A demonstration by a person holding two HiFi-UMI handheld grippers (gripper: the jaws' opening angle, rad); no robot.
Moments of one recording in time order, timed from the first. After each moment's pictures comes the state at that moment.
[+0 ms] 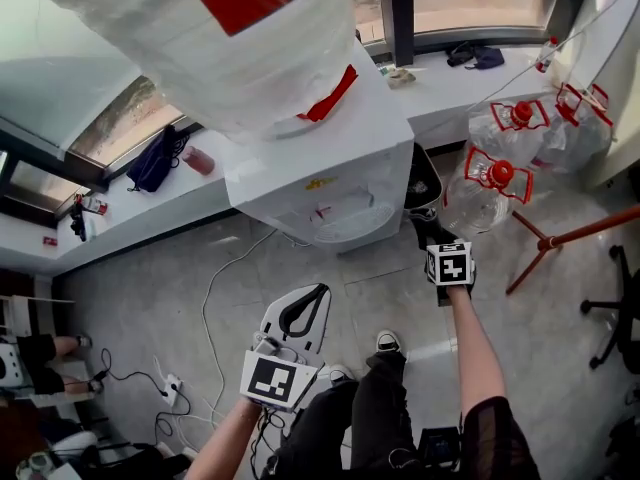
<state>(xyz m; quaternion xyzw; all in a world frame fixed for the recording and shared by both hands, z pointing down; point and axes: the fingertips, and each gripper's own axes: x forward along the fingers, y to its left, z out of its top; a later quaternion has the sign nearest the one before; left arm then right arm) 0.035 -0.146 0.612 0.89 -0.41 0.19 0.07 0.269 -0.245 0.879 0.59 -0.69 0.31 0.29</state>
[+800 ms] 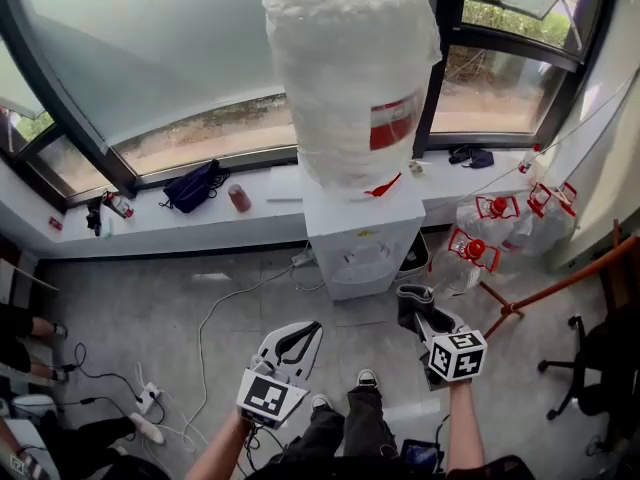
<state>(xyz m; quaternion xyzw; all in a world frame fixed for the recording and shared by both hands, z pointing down) -0.053 -0.052 0.441 0.89 -0.42 0.15 0.06 0.164 -0.096 0.559 0.51 -0.79 0.28 0.19</state>
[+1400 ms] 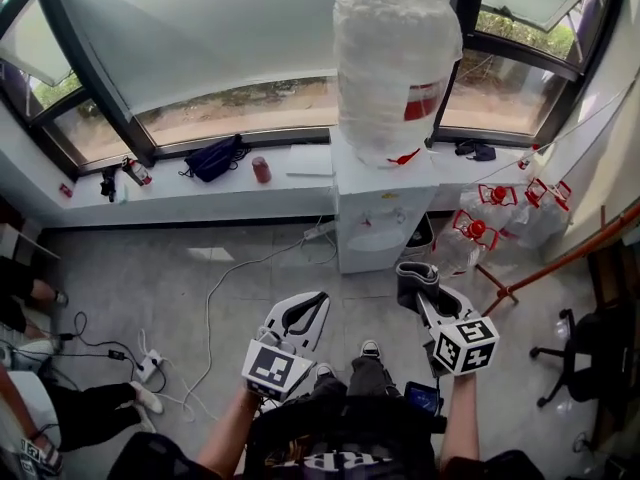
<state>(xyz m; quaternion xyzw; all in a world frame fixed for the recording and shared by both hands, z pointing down) -0.112 0.043 0.380 0.89 -0.44 0.11 0.05 0.081 0.008 0.432 0.49 -0.83 0.21 0.17</state>
